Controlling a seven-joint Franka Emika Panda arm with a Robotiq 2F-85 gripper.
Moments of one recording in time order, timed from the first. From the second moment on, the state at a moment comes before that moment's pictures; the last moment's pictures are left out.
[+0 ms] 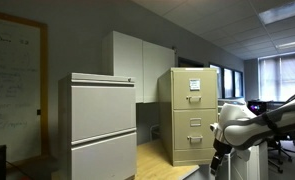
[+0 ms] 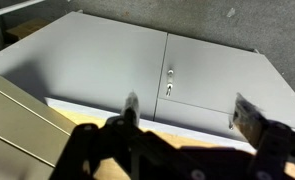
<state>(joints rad) -0.07 -0.65 -0.24 -2.74 -0.19 2.42 -0.40</state>
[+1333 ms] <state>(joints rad) -0.02 -0.43 -0.28 -2.56 0.02 2.65 -0.38</state>
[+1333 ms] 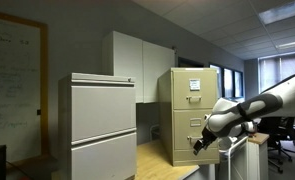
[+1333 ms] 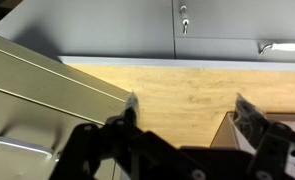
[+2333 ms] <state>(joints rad) 0.27 -0.09 -0.72 -2.18 1.18 2.64 -0.97</state>
